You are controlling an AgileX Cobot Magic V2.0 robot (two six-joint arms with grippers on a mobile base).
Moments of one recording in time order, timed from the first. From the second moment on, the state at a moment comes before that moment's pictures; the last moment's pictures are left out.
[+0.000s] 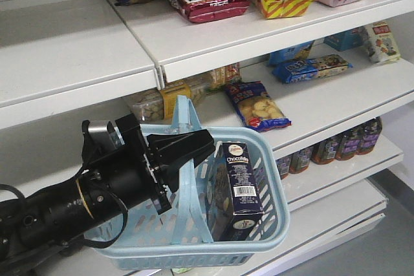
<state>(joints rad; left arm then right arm) -0.55 1.51 -0.54 0.55 -1.10 -1.96 -0.05 -0.01 0.03 0.02 0.32 -0.12</state>
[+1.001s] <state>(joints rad) -0.55 1.51 -0.54 0.55 -1.10 -1.96 -0.05 -0.01 0.03 0.02 0.32 -0.12</state>
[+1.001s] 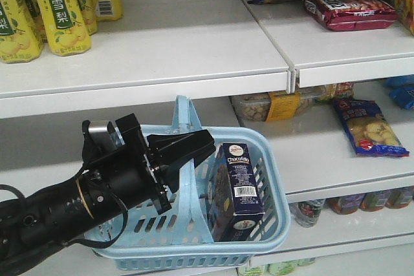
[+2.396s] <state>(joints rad) -0.57 1.51 -0.54 0.69 -1.17 -1.97 -0.05 -0.01 0.03 0.02 0.32 -0.12</state>
